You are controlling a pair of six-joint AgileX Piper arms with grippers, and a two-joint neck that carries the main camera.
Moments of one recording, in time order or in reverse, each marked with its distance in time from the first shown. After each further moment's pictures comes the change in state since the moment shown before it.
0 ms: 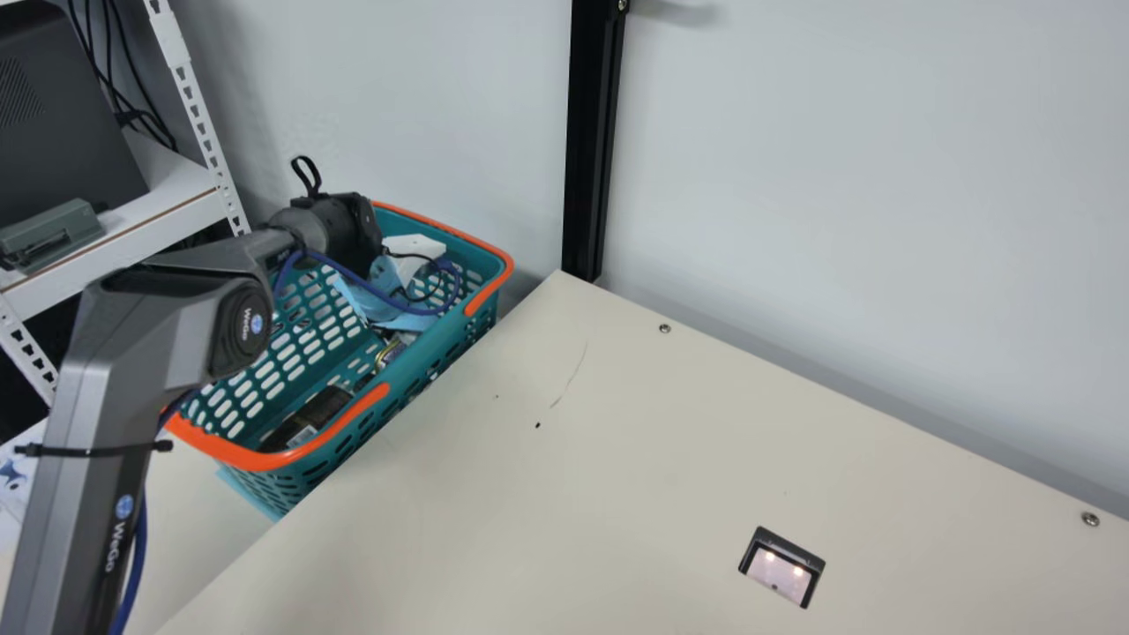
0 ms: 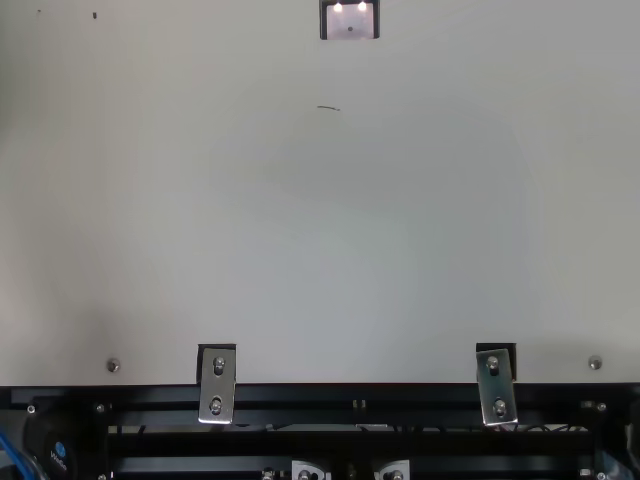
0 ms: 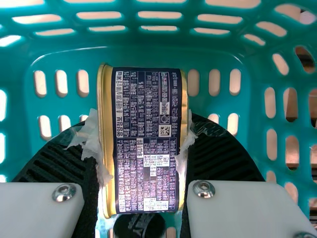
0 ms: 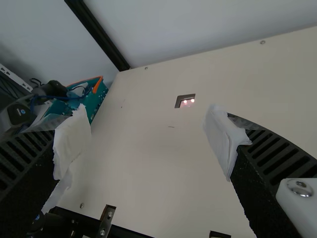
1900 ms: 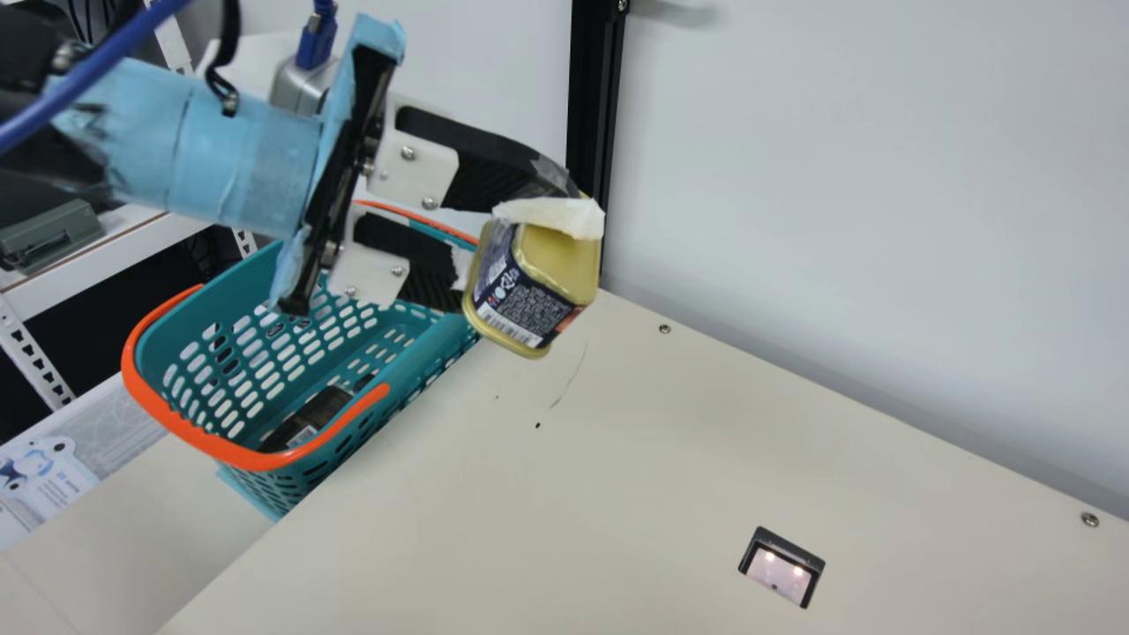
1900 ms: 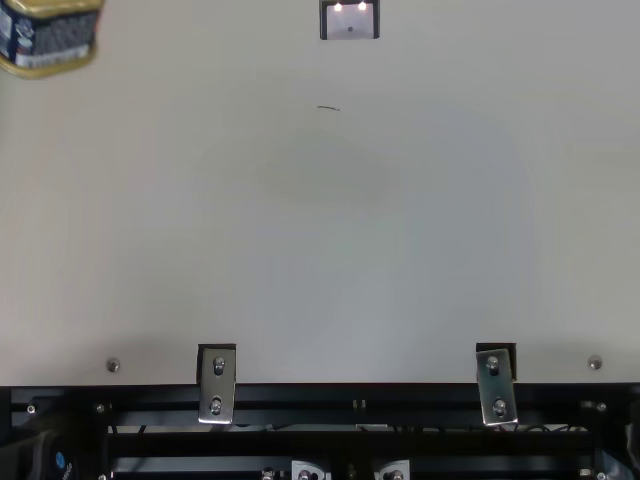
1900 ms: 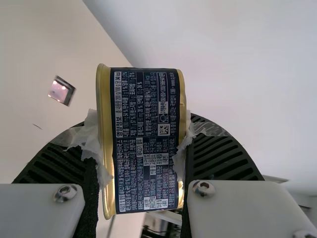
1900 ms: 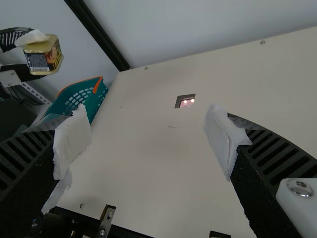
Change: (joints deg) left arm -8.5 -80.7 48.4 -50.5 17.3 -47.1; right arm 0.0 0.0 0.0 0.0 0.0 0.0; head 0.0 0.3
